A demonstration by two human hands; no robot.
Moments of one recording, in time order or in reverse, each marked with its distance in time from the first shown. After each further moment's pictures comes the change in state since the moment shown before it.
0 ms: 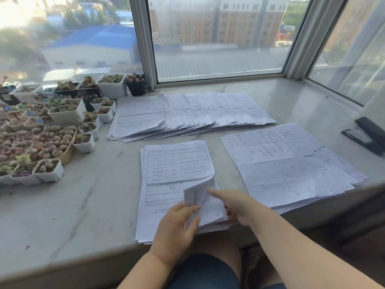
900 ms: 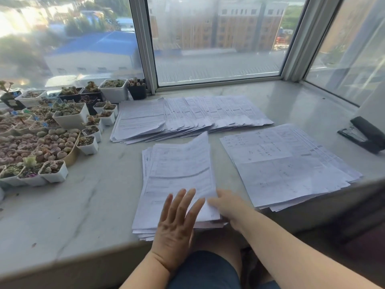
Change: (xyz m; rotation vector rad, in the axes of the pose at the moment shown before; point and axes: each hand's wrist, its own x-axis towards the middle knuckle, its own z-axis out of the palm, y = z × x) left_hand -0.015 -0.003 0.005 0.469 0.239 0.423; right_hand -0.028 -0.003 0.023 -0.040 0.073 -0.171
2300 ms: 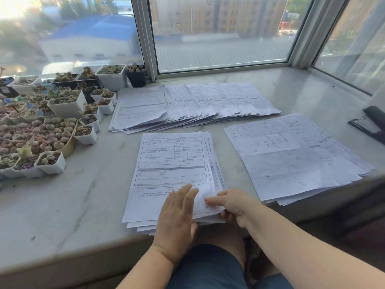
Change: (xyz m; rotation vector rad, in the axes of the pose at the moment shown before) left_hand 0.009 -0.009 -0.002 -0.132 -0.231 -0.148; right_hand 0.011 0.013 0.002 0.128 -0.040 0.163
